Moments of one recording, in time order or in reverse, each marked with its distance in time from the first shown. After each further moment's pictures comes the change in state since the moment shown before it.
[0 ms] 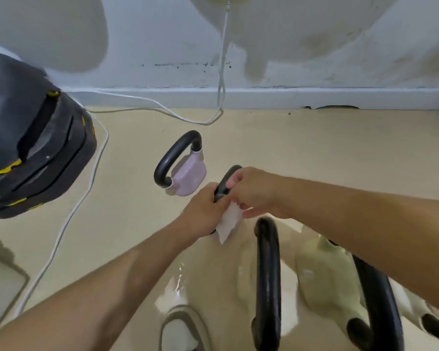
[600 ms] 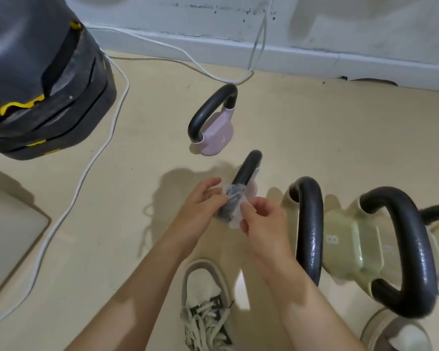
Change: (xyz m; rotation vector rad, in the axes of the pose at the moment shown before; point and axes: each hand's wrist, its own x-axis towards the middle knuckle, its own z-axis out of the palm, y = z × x) left_hand -0.081 -0.083 -0.018 -0.537 0.093 -0.112; right_hand -0.005 0.090 0.149 0.634 0.528 -0.025
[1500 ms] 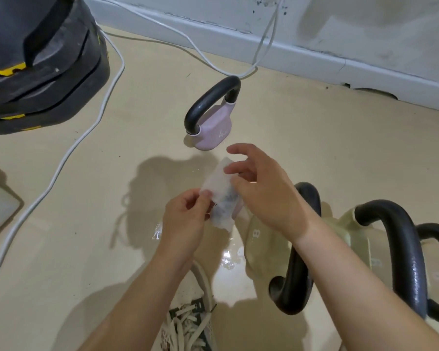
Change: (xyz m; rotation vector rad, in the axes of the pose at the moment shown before) left_hand -0.009 -0.012 0.016 -0.189 0.312 0.049; right_hand 0.009 -0.084 -0.008 -0.633 -0.426 -0.392
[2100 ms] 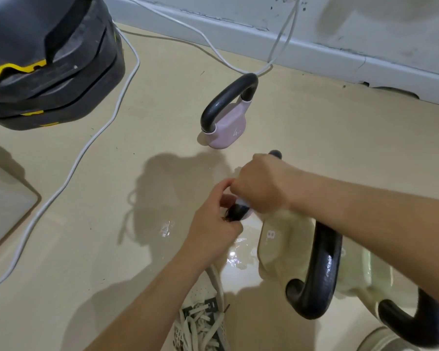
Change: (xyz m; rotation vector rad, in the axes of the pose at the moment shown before) left_hand 0.006 -0.013 -0.002 0.307 -0.260 0.150; right_hand 0.060 0.007 0.013 -1.520 -0.574 -0.599
